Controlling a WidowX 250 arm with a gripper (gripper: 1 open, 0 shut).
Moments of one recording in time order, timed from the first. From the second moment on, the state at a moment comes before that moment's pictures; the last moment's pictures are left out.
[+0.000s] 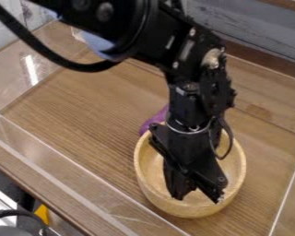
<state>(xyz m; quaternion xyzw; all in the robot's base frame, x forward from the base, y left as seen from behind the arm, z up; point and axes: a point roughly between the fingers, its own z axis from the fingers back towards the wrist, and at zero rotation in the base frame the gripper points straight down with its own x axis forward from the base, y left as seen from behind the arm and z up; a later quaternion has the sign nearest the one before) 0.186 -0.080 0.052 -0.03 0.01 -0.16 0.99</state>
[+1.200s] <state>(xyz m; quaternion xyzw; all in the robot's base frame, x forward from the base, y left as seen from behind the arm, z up) 0.188 -0.081 0.044 -0.03 0.03 -0.14 0.99</state>
